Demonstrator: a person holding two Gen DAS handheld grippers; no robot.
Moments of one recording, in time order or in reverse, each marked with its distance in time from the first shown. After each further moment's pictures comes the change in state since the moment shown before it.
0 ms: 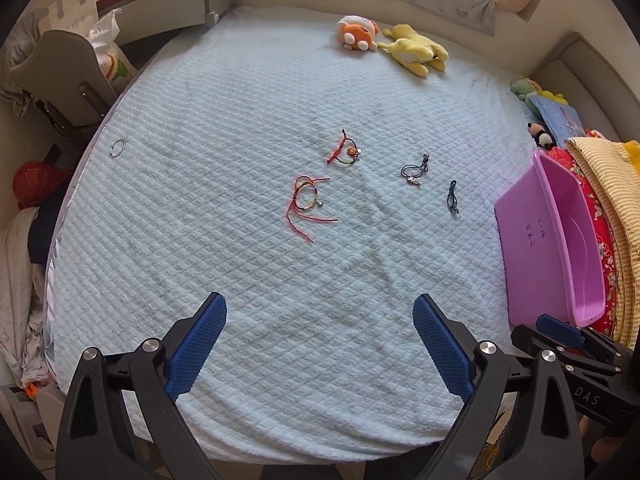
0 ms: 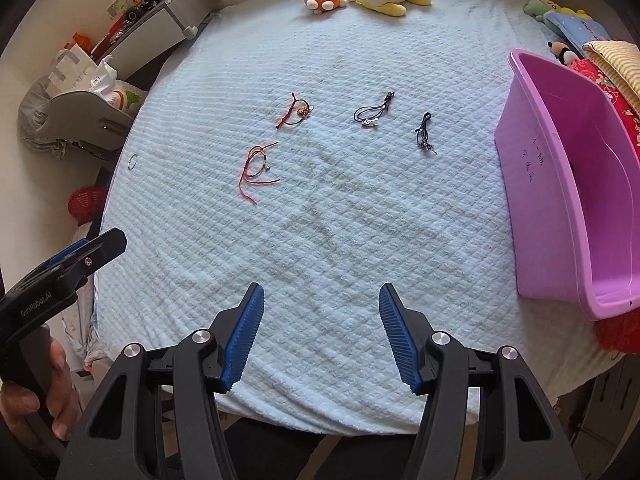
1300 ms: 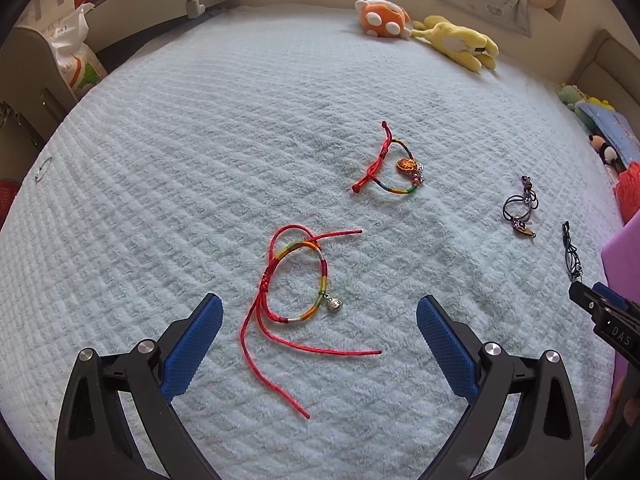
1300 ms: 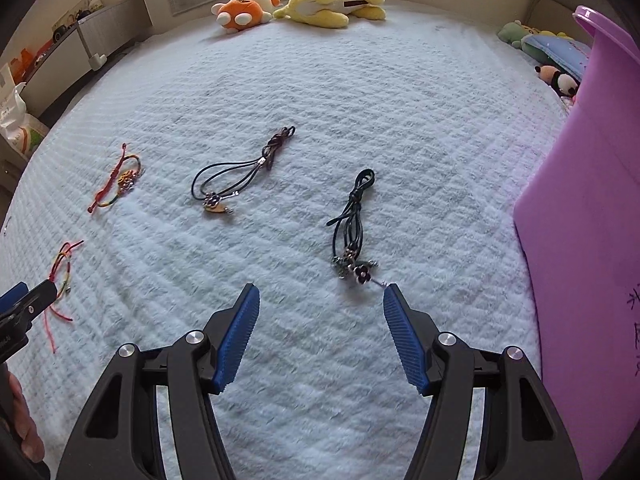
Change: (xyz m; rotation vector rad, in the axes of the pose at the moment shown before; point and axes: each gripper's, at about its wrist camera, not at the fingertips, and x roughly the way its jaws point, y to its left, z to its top) left arm 0.269 -0.008 0.067 0.009 -0.151 0.090; right arm 0.236 -0.125 0.137 -0.003 -0.244 -0.207
